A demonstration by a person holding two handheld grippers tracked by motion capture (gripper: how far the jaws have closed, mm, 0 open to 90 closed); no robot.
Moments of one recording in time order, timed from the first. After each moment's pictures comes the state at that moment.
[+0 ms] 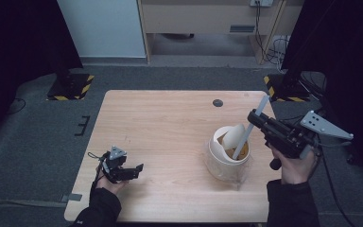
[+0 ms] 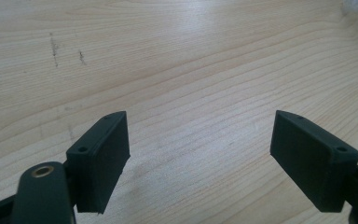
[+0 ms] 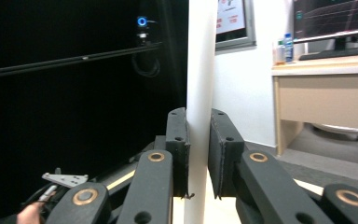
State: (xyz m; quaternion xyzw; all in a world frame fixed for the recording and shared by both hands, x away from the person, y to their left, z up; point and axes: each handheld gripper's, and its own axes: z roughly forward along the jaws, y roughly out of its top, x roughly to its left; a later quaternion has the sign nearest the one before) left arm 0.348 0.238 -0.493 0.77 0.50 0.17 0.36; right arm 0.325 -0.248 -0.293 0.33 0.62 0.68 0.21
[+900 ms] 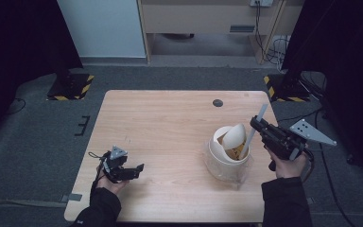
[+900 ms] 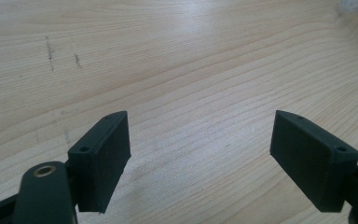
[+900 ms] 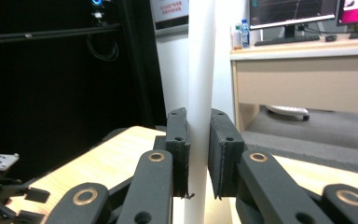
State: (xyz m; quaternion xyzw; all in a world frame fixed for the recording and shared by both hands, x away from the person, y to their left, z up) left arm 0.348 0.236 -0.491 0.77 0.50 0.16 0.36; right arm 0.347 -0.260 -0.351 0.38 0.62 0.63 0.26
